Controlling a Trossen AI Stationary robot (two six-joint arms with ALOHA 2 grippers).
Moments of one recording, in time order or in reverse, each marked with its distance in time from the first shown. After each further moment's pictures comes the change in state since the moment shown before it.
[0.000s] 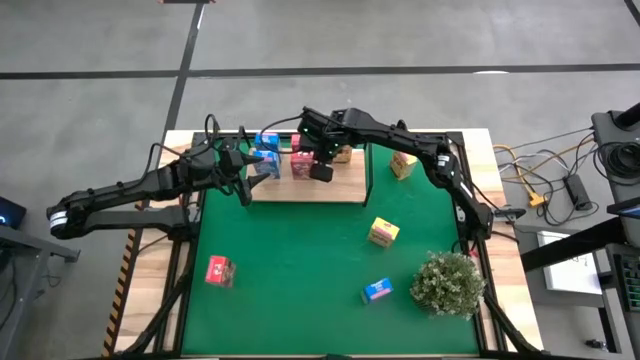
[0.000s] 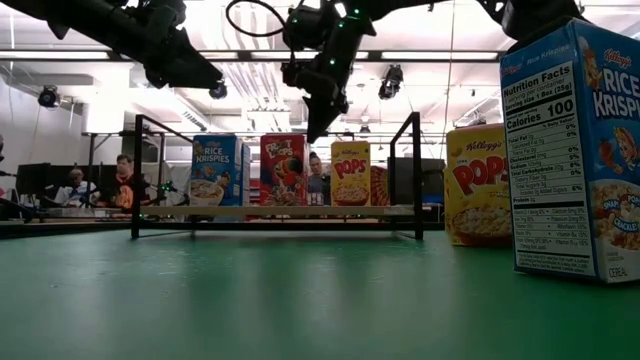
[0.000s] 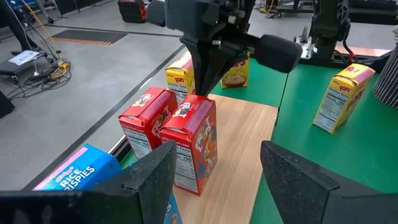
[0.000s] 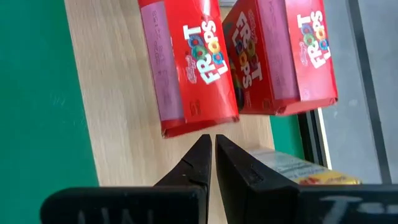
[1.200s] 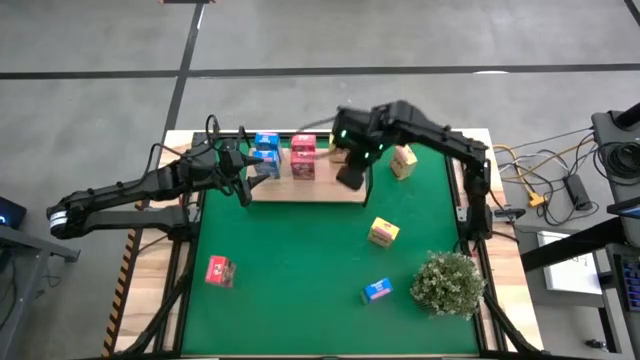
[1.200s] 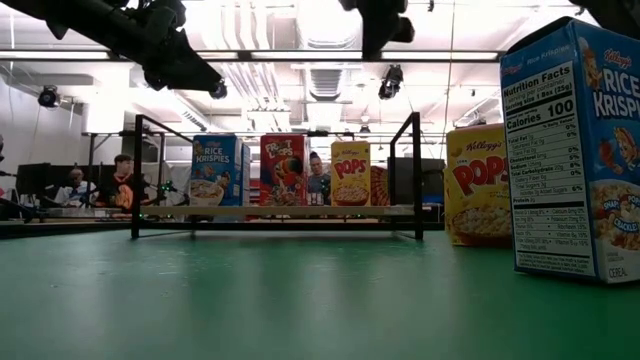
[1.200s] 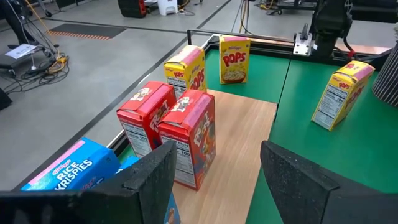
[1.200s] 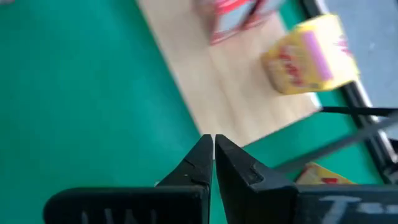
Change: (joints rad) left arm -0.002 0.000 0.000 -0.017 0.000 -0.015; right arm 0.101 -0.296 -0.001 -0.351 -0.028 0.411
